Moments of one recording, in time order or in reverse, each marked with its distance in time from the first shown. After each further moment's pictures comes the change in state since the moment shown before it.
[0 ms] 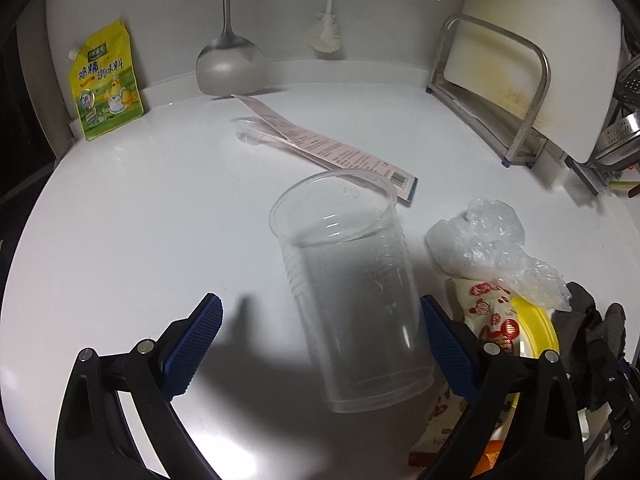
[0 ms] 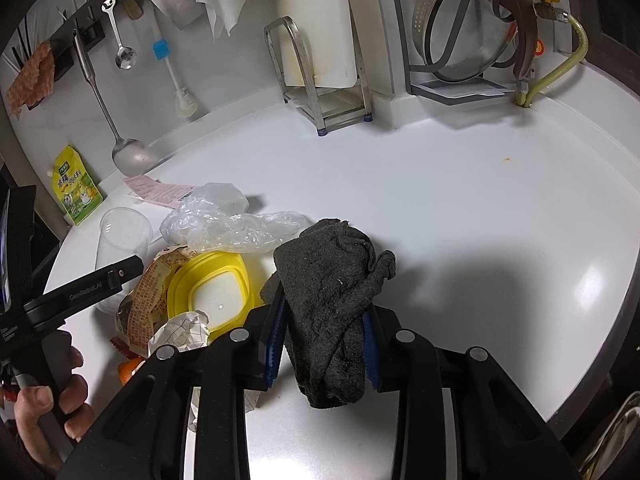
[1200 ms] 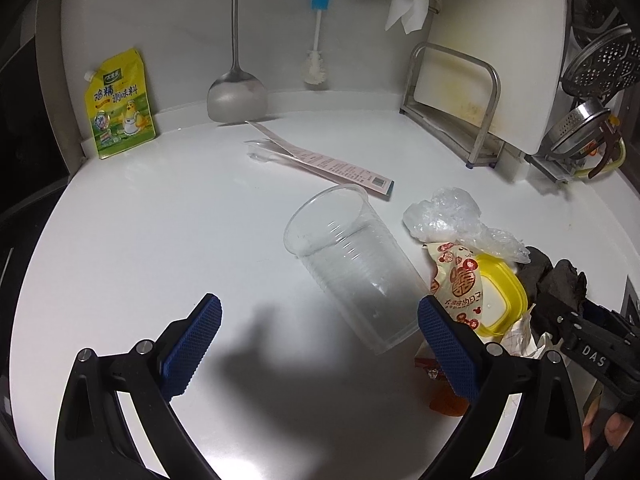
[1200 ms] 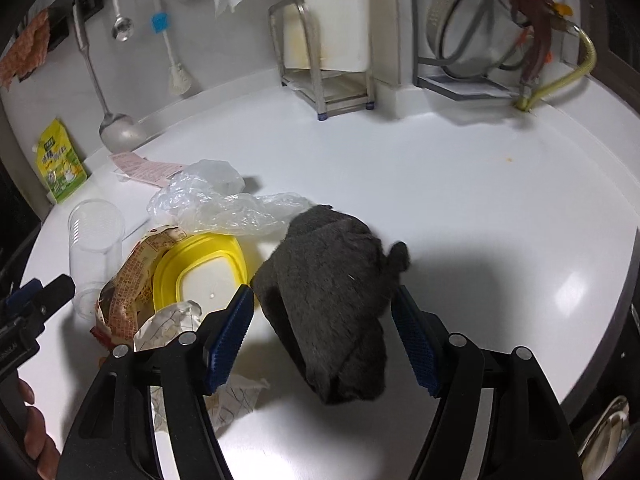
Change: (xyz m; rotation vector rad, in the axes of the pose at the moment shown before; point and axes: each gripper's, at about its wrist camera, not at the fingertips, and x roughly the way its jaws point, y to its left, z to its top) left arm -0.057 0.017 -0.032 0.052 -0.099 -0.066; right arm 0.013 0.020 0.000 -0.080 0.042 -0.080
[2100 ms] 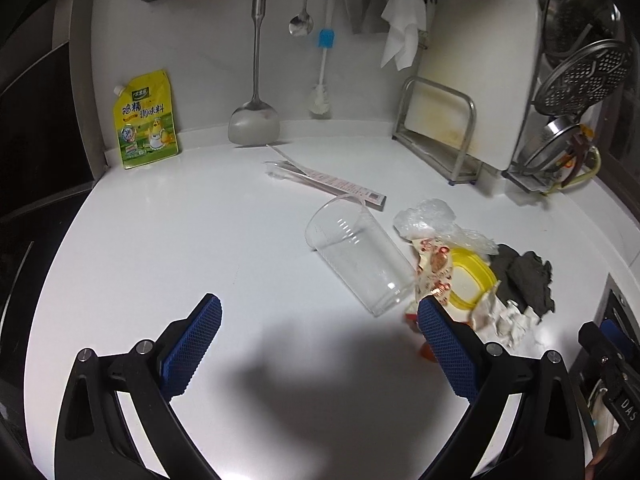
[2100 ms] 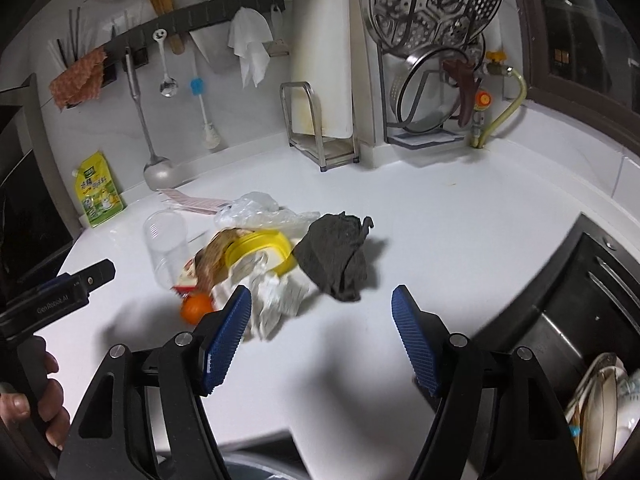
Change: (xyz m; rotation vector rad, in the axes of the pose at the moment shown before) left arm -0.058 0.019 -0.022 -0.006 -0.091 -0.015; right arm -0.112 0.010 -0.062 0.067 -0.214 -0.013
